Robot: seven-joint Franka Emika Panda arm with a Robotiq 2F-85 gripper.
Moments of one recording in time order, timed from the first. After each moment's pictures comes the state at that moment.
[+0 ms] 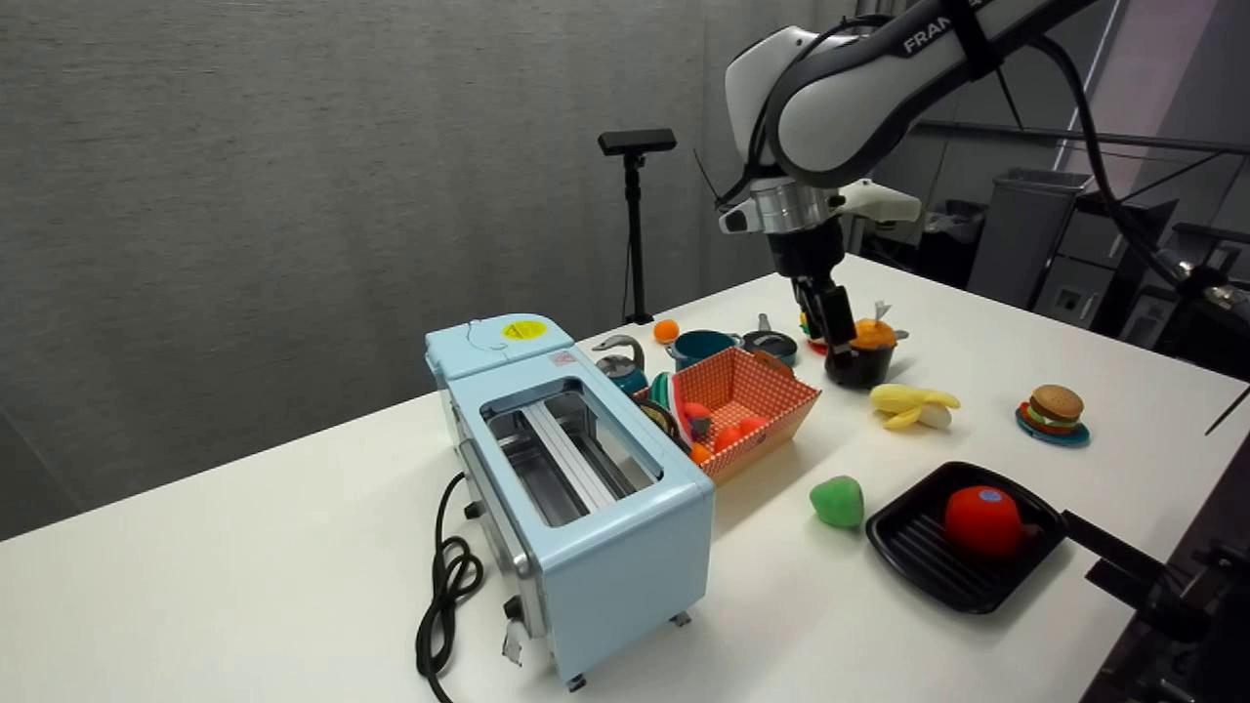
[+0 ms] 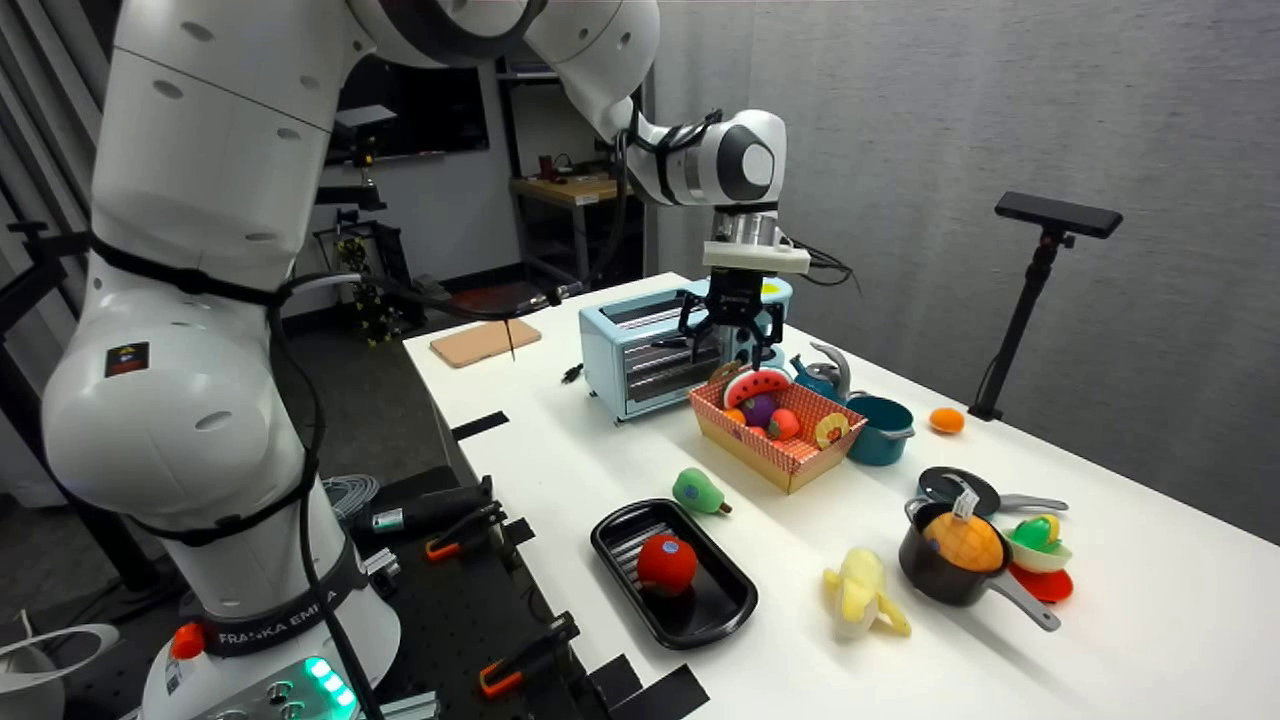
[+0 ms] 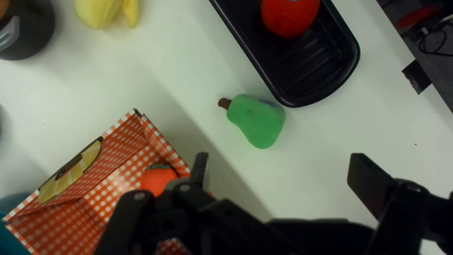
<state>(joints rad) 0.04 0.49 0.13 -1.73 -0.23 1.90 -0.65</state>
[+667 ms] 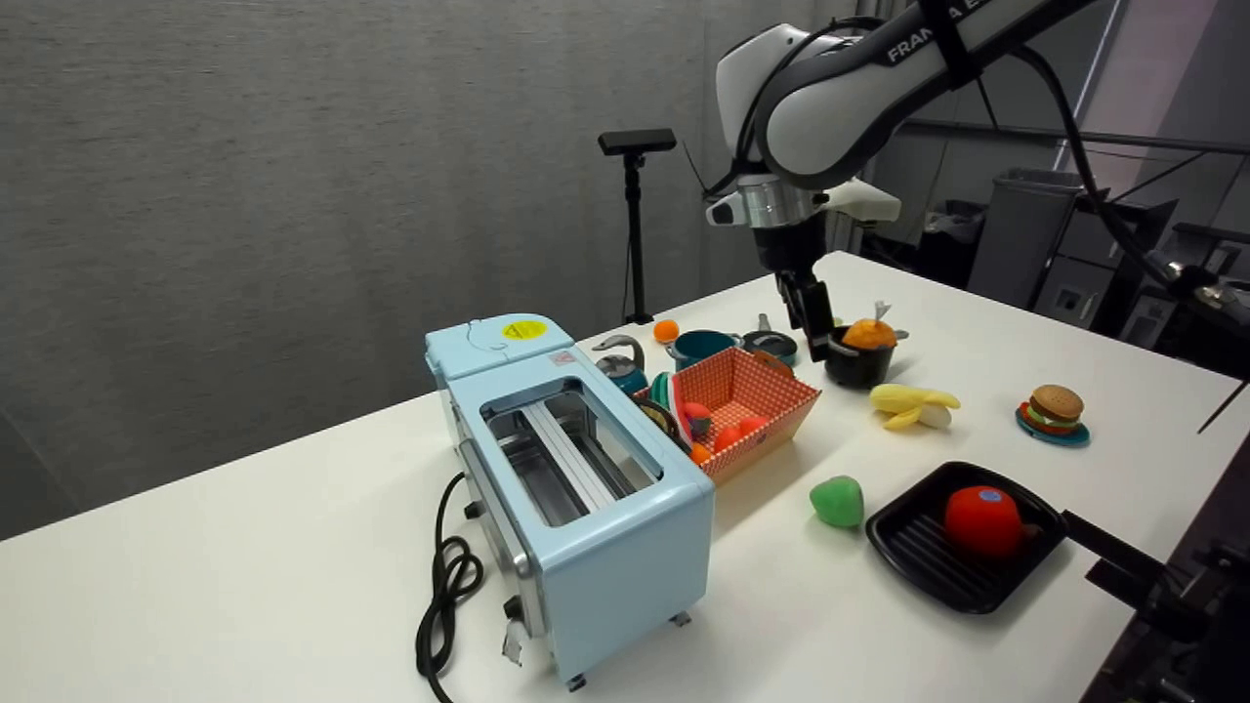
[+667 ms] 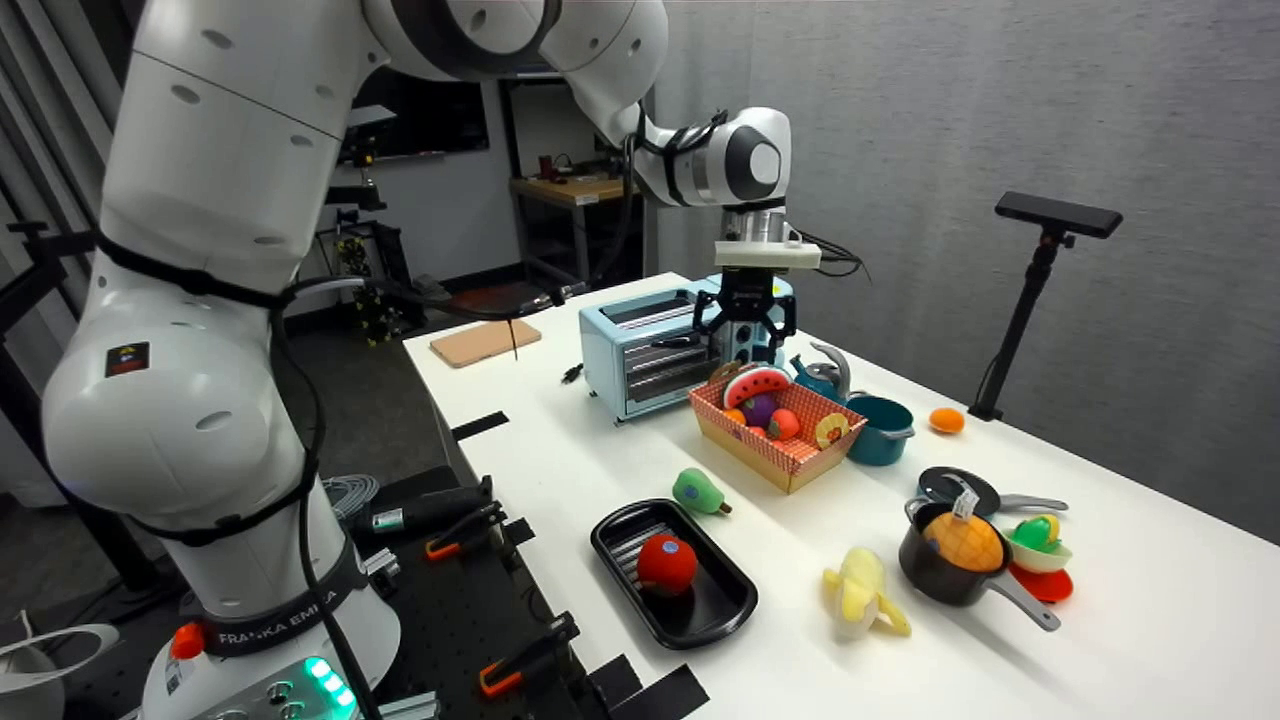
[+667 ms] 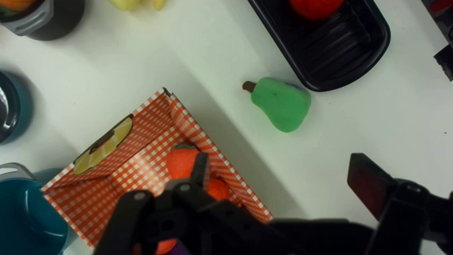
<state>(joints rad) 0.05 0.53 0.13 -1.66 -0.26 1.94 -0.65</state>
